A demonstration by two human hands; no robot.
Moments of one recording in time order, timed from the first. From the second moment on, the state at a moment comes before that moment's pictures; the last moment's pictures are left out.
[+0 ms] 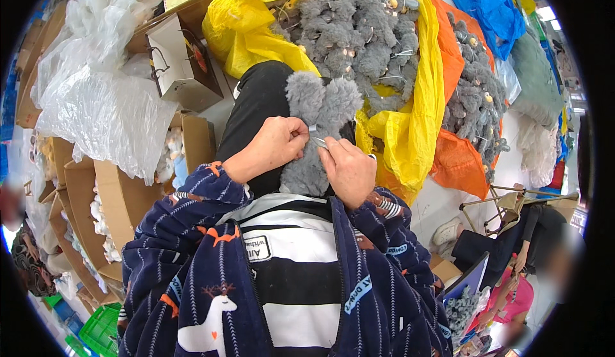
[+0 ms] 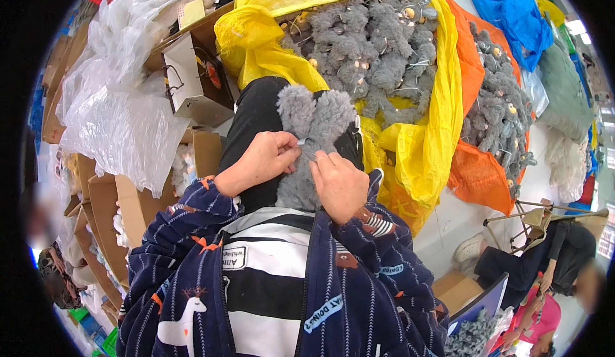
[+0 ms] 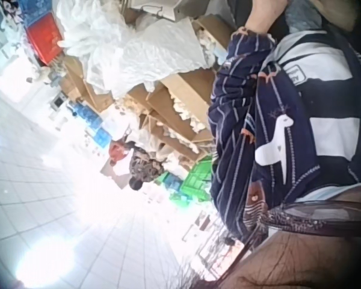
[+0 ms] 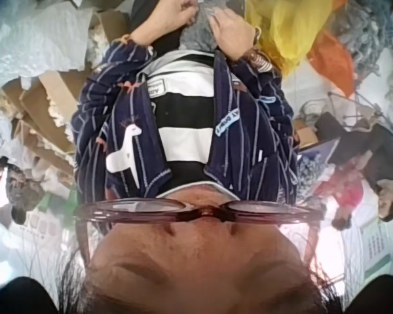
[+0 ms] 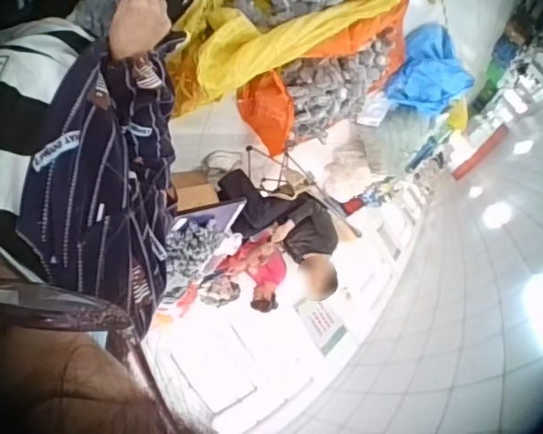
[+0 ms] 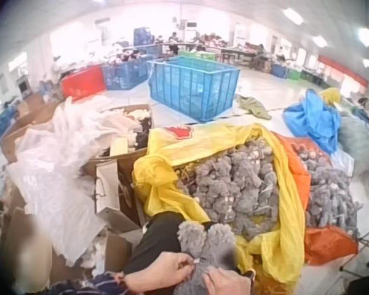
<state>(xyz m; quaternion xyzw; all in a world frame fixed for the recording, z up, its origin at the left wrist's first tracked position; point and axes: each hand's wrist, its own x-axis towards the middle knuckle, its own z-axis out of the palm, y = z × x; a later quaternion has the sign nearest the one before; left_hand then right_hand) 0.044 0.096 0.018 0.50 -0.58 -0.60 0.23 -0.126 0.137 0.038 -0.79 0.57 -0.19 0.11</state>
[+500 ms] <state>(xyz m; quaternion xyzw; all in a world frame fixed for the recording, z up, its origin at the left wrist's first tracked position) 0.033 0.098 0.004 0.49 -0.72 -0.40 0.28 -0.098 0.125 0.050 -0.85 0.52 0.09 -0.03</state>
